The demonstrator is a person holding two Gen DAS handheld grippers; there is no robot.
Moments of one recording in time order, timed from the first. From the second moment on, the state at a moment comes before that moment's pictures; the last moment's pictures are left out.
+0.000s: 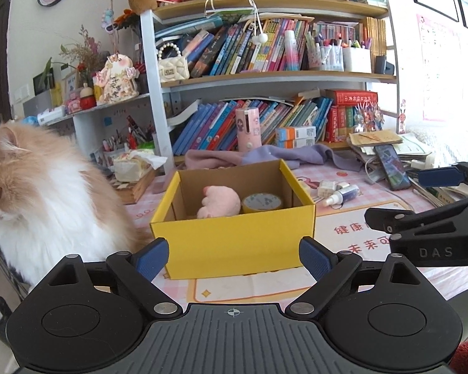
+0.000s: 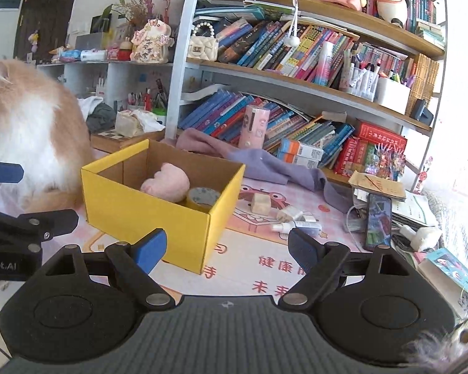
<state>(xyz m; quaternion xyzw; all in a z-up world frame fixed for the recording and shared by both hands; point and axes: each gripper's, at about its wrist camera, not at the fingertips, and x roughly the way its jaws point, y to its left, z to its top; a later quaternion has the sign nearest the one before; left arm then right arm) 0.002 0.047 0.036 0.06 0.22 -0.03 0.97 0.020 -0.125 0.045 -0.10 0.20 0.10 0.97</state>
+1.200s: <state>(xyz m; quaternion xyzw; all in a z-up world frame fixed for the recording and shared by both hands) 0.027 -0.033 0.013 0.13 0.27 -0.13 0.95 0.027 -0.202 0.017 -0.05 0.29 0.03 0.95</state>
